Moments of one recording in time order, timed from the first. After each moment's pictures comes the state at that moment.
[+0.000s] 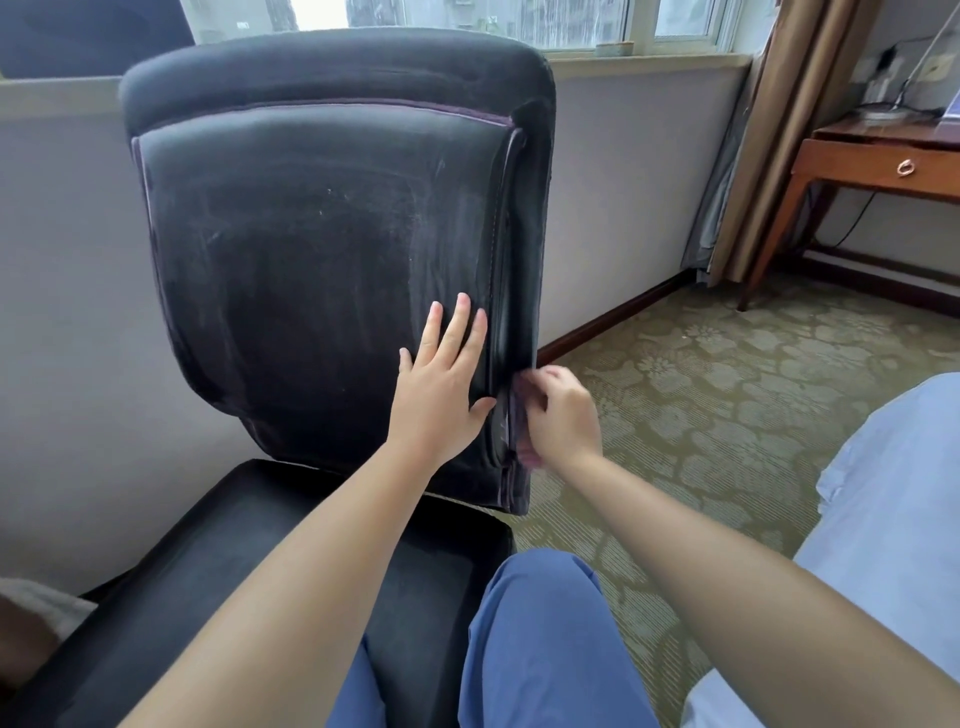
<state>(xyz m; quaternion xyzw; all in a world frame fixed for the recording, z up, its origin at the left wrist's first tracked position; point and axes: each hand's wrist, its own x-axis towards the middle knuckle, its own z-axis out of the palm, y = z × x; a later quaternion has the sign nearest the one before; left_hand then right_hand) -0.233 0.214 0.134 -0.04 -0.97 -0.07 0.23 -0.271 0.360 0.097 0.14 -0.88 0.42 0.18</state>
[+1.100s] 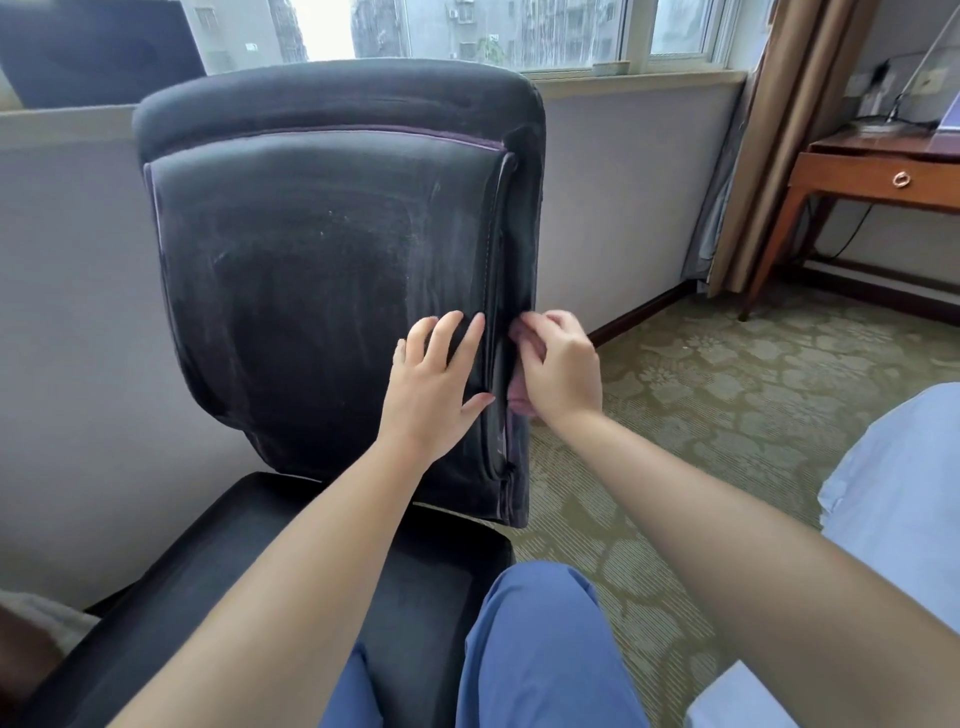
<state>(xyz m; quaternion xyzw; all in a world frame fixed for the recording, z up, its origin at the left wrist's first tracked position) -0.247 0.202 0.138 -0.10 -0.92 -0.02 0.37 -0.287 0.353 0.152 0.16 -0.83 0.43 0.30</state>
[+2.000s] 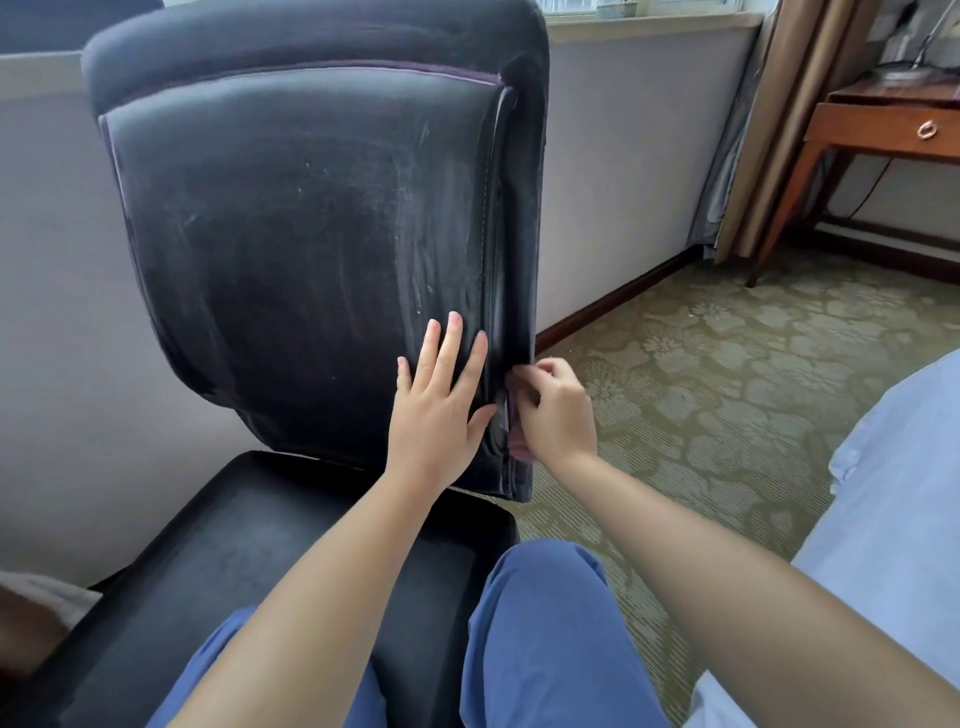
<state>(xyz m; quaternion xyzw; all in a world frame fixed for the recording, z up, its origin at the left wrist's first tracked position) -0.235 0.211 0.084 -0.08 -0.94 -0.04 0.32 -0.275 0.352 0.076 0.14 -0.87 0.43 0.21</state>
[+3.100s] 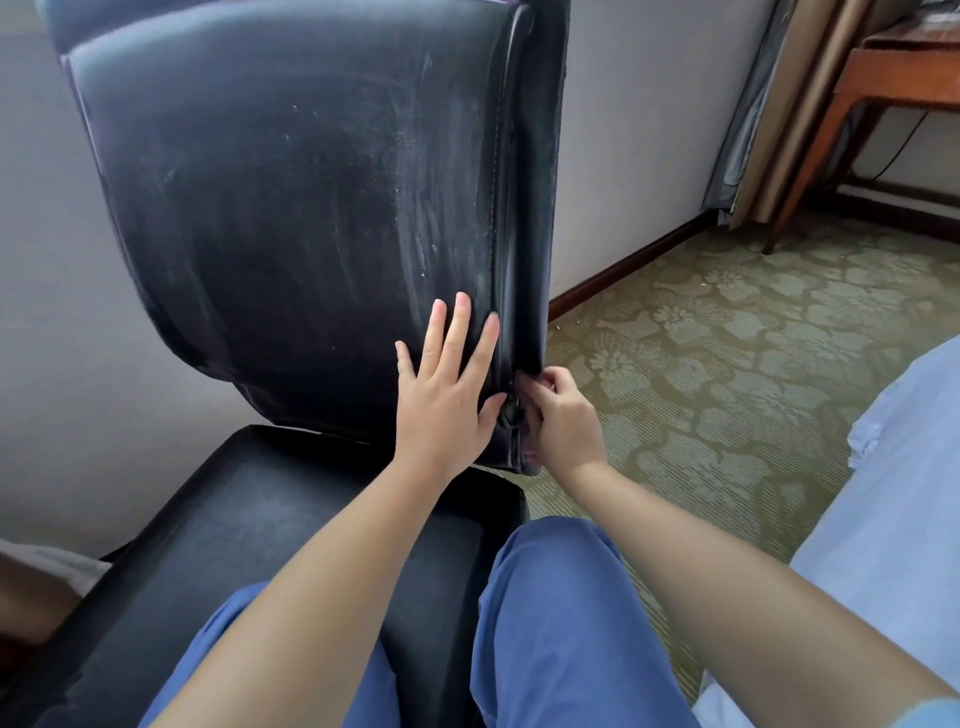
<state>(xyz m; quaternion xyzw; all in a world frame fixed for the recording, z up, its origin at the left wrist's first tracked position) -0.235 0.210 0.065 -0.07 -0.94 -0.02 0.32 -0.280 0.352 0.014 0.19 -0.90 0.34 0.20</state>
